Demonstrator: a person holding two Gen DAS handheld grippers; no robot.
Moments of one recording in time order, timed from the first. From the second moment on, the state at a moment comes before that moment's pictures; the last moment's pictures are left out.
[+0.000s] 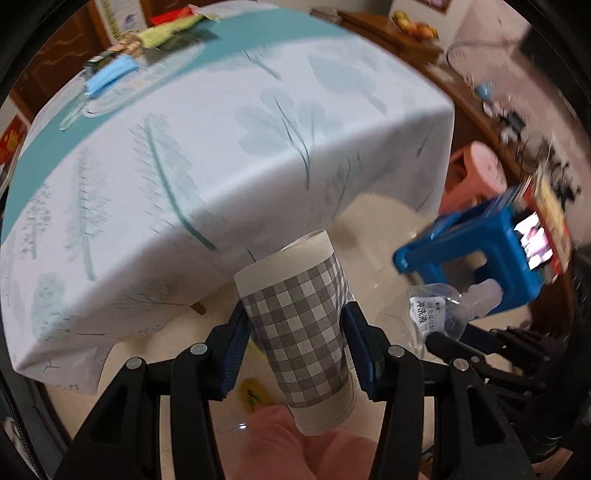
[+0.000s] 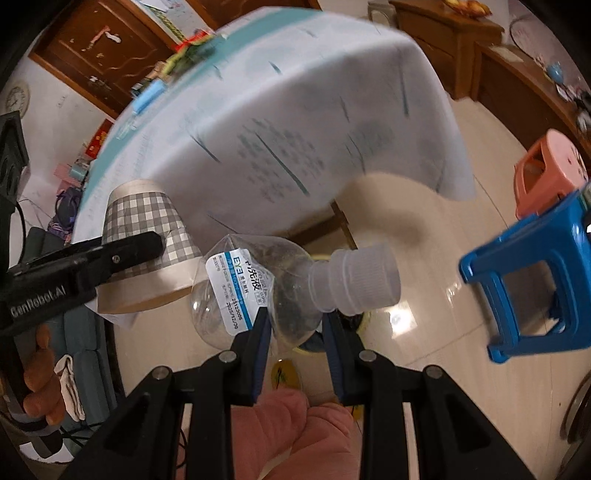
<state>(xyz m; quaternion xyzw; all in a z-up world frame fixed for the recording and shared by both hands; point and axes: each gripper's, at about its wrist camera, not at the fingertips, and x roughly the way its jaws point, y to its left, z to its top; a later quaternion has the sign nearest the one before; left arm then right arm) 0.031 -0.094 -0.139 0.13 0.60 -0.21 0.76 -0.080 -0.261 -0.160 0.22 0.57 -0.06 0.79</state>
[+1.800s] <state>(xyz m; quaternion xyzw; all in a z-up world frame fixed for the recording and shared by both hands) 0.026 -0.016 -0.244 0.09 0.62 -0.13 0.77 -0.025 -0.213 -0.310 0.19 0.63 -0.05 0.75</state>
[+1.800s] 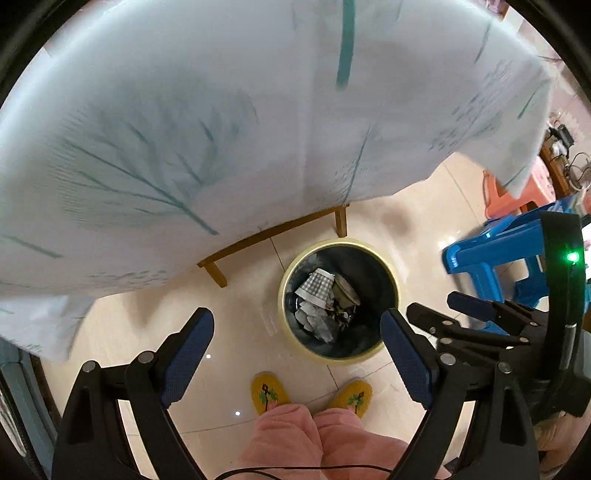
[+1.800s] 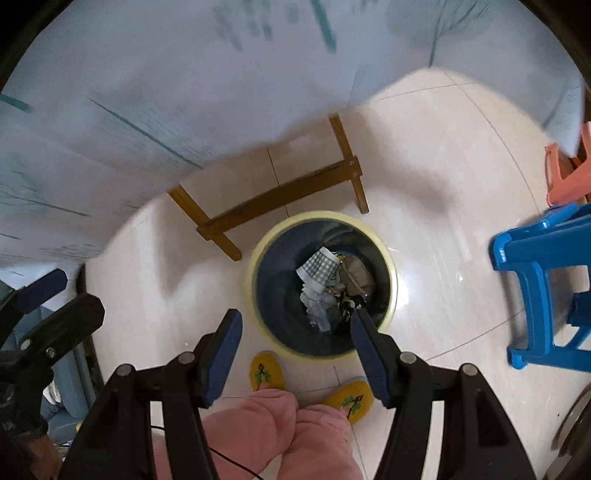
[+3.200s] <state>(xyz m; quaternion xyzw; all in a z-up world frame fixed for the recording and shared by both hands) 0.030 0.031 0.068 0.02 0.46 -0.11 0.88 -0.016 -0.176 0.038 0.10 0.46 0.02 0.88</state>
